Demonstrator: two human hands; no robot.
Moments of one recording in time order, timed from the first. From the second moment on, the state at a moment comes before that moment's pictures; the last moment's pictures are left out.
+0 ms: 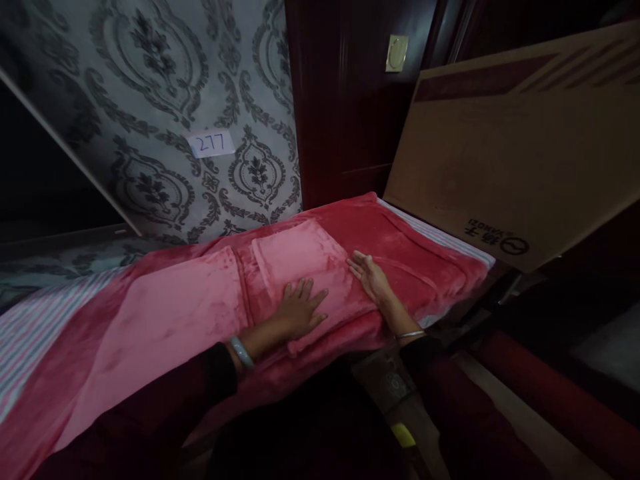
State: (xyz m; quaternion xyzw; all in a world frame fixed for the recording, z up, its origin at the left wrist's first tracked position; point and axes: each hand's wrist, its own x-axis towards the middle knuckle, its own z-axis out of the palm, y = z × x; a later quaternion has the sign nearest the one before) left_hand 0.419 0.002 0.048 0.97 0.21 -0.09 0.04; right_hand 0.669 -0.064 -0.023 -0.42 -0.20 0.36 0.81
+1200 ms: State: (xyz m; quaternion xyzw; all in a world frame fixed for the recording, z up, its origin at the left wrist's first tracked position) left_hand 0.412 0.053 0.057 0.93 0.36 -0.05 -0.02; right_hand 0.666 0.043 -0.021 -0.43 -0.18 0.37 0.80
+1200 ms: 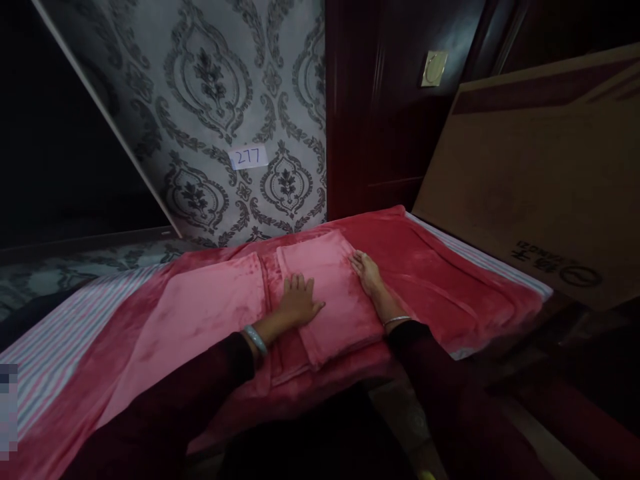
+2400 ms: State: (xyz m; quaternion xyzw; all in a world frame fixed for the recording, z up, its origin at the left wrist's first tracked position) left_hand 0.457 0.171 0.072 0.92 0.40 0.00 0.03; right_hand 0.681 0.132 0.027 -0.64 -0.41 0.20 0.62
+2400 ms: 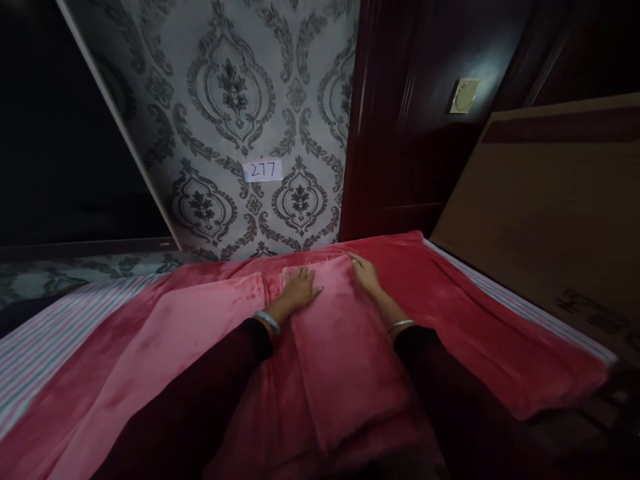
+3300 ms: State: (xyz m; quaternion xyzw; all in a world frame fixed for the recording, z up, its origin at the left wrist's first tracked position) left_hand 0.471 0.201 0.048 0.86 0.51 -0.01 0.04; right_hand 0.674 0.149 0.013 -0.81 -0.56 0.07 0.12
